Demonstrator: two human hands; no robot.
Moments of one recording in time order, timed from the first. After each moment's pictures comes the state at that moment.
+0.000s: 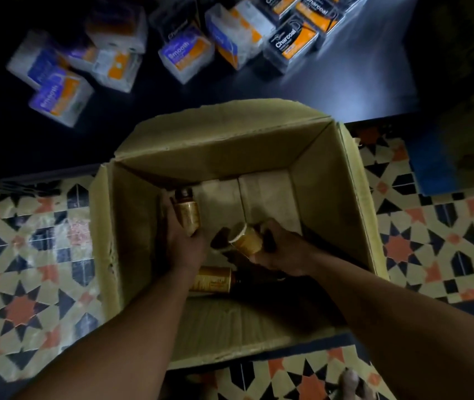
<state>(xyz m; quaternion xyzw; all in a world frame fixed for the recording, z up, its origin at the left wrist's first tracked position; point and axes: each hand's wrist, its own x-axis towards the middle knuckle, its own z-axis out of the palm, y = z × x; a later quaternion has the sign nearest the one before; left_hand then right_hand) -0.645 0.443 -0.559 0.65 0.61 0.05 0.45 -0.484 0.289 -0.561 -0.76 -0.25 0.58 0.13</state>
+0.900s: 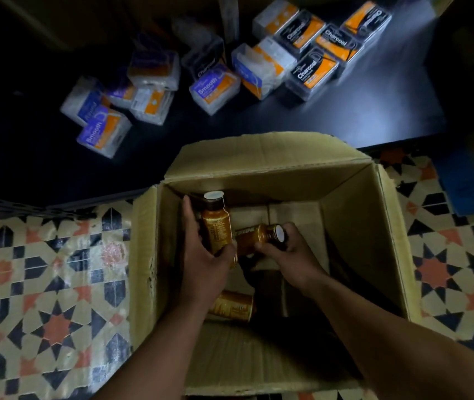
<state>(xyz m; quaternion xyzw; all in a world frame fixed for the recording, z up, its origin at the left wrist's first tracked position) -0.647 0.453 -0.494 0.62 0.50 0.13 0.59 -0.515 0.333 -0.545 -0.73 -0.05 0.52 0.45</state>
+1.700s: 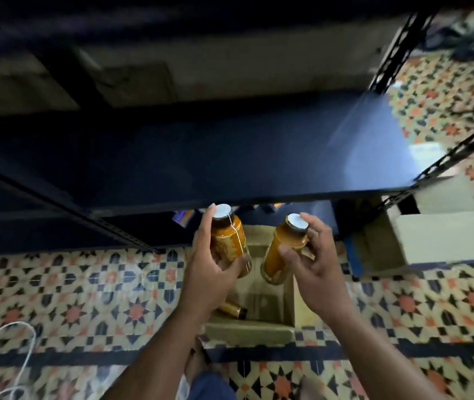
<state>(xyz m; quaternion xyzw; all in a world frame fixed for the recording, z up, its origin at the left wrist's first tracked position) -0.642 0.402 0.006 0.73 0.42 0.19 0.51 -0.490 0.264 -0.003 -0.70 -0.27 0.33 0.58</state>
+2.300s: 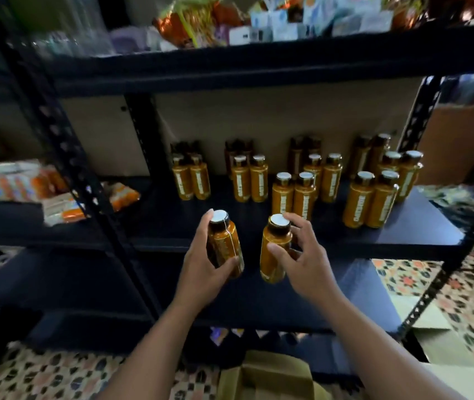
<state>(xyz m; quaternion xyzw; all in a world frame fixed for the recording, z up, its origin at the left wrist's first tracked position) -0.688 0.461 0.370 0.80 0.35 0.36 0.34 -0.497 0.349 0.356 -0.64 -0.50 0.15 0.57</state>
